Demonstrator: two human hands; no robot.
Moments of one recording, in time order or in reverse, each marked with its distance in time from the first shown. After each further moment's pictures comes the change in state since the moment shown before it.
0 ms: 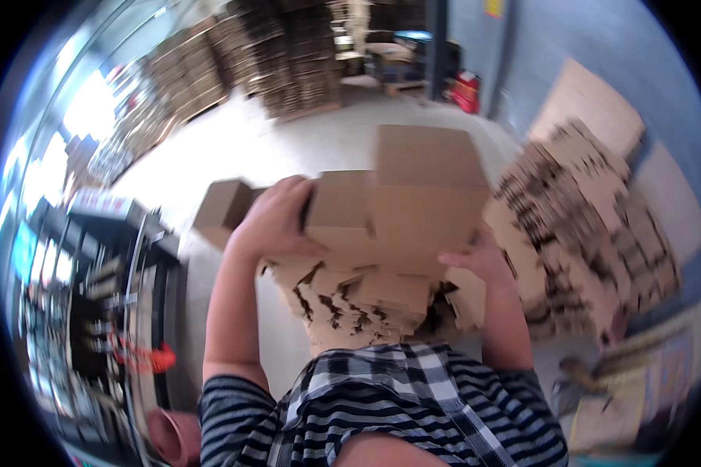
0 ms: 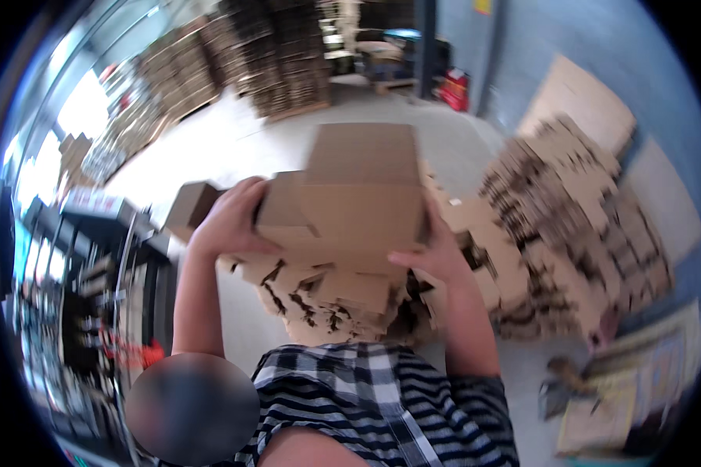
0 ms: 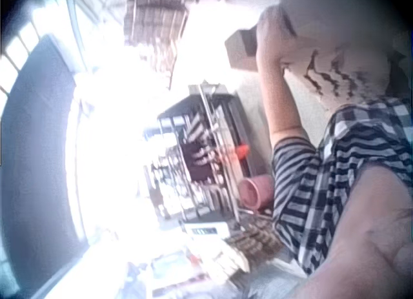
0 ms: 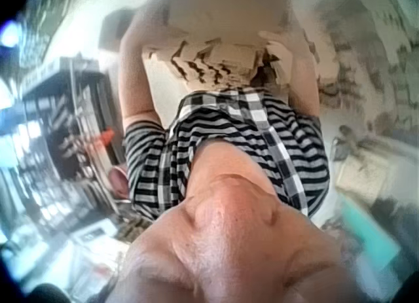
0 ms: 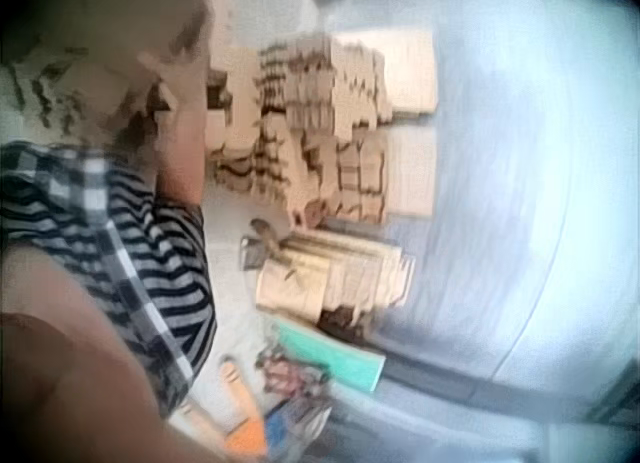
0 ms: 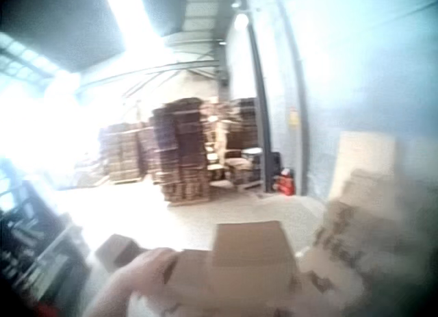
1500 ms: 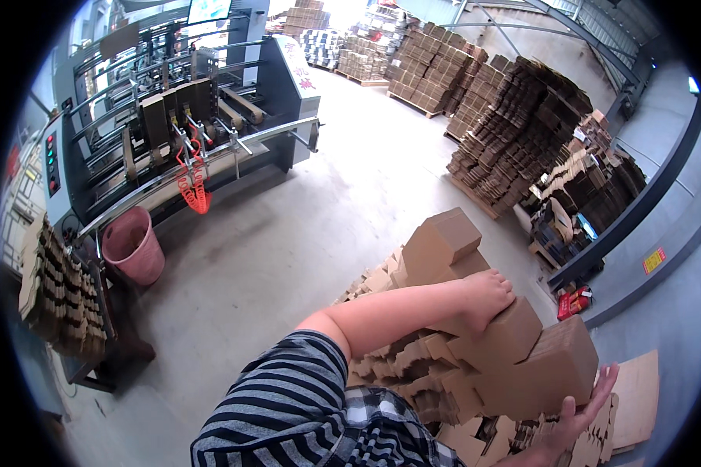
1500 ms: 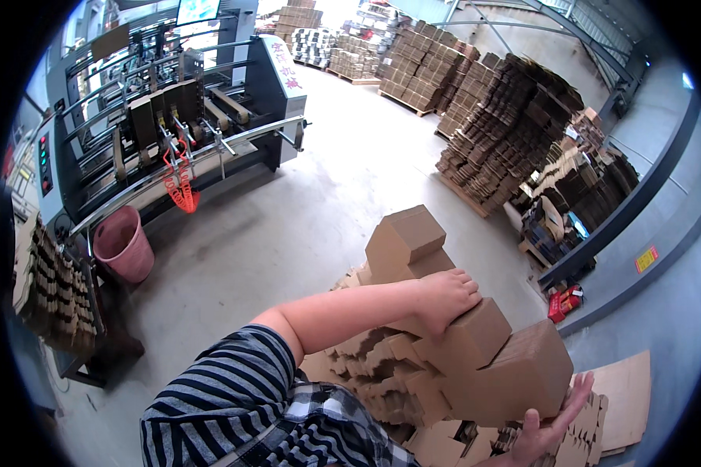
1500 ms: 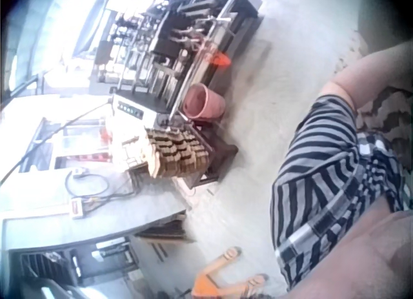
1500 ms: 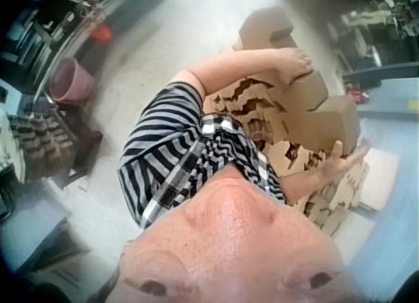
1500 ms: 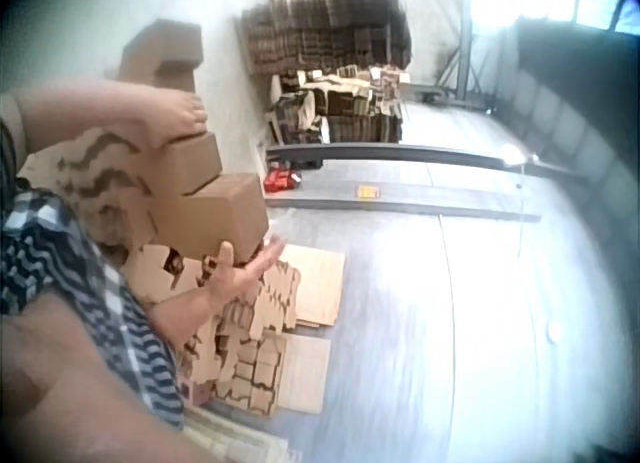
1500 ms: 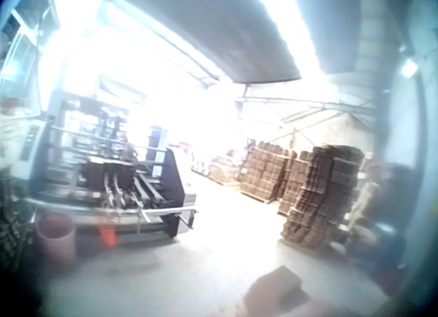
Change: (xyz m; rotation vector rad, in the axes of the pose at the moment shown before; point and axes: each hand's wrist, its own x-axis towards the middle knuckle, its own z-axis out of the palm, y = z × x) left_hand 0.000 -0.016 0.042 0.071 0.205 0.052; right_hand 0.011 -0.138 0.013 -0.415 0.197 -0.659
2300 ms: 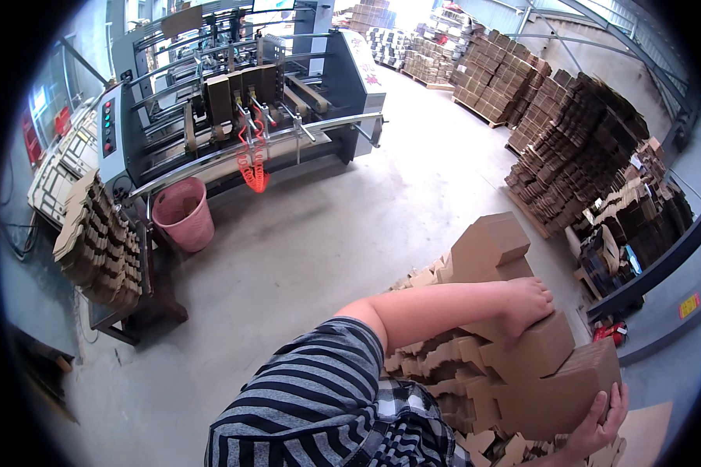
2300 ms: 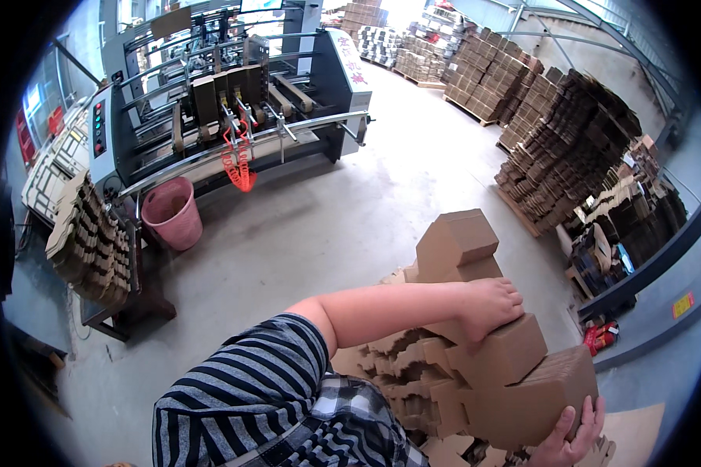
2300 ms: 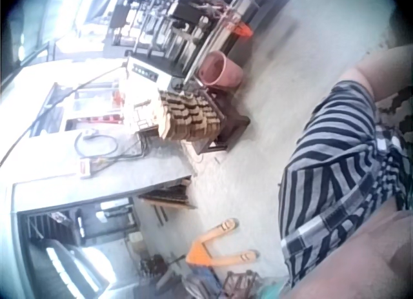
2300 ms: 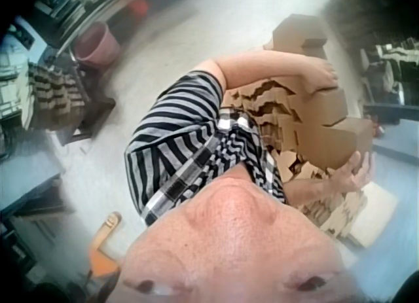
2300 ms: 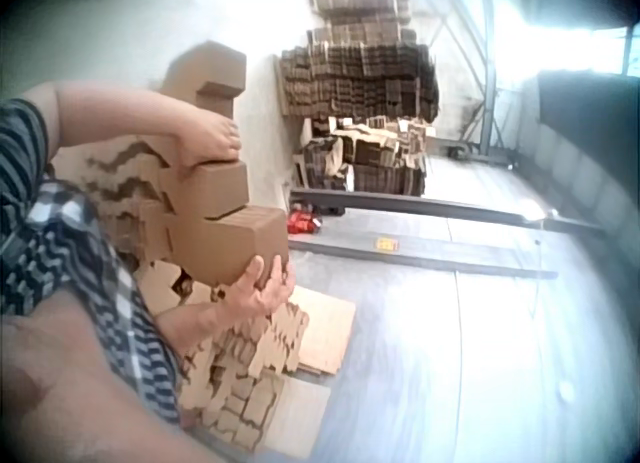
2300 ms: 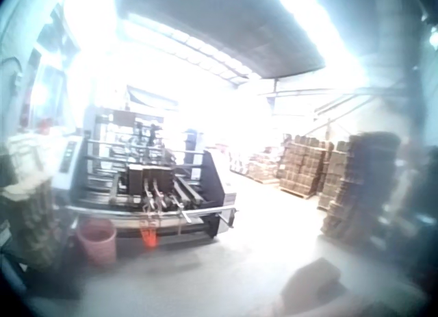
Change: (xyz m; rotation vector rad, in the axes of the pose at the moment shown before) left_hand 0.000 0.005 -0.007 0.007 -0.002 -0.020; right_hand 0.016 0.039 -0.002 -0.351 -0.054 -0.034
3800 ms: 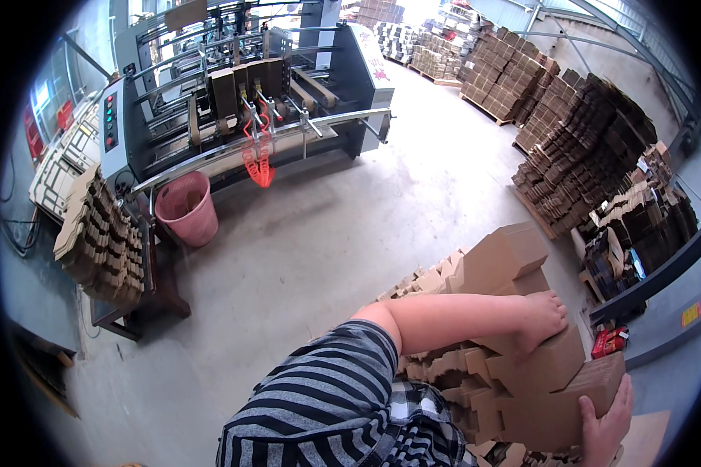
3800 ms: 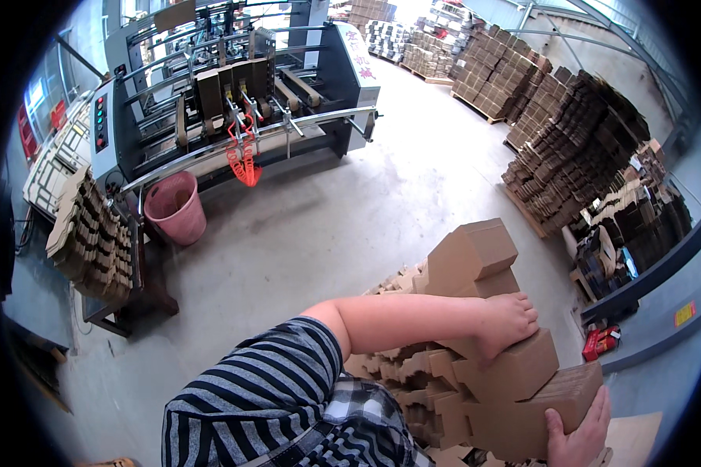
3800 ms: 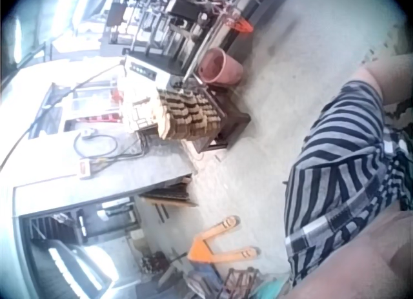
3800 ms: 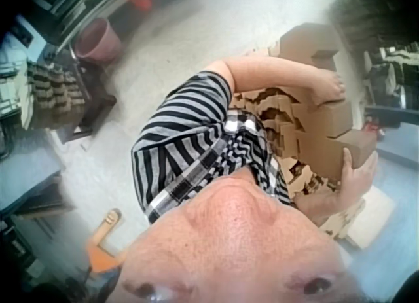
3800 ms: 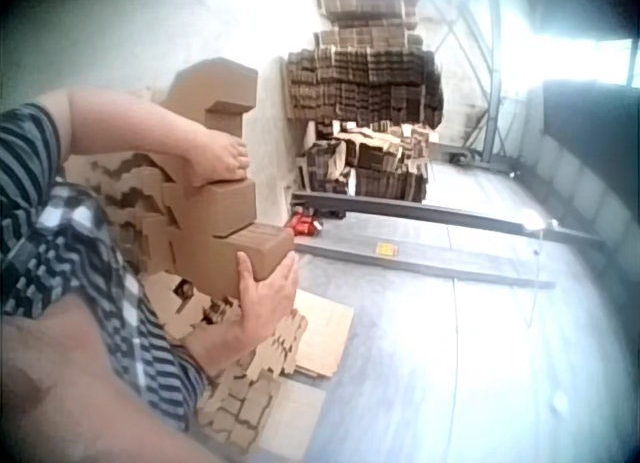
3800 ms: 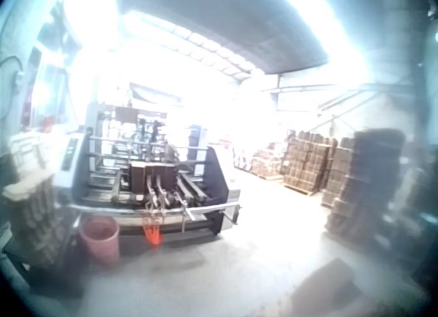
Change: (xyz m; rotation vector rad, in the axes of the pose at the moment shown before) left_hand 0.008 -0.001 0.007 0.058 -0.036 -0.004; right_hand 0.059 -0.080 -0.015 -0.444 -0.590 -0.115
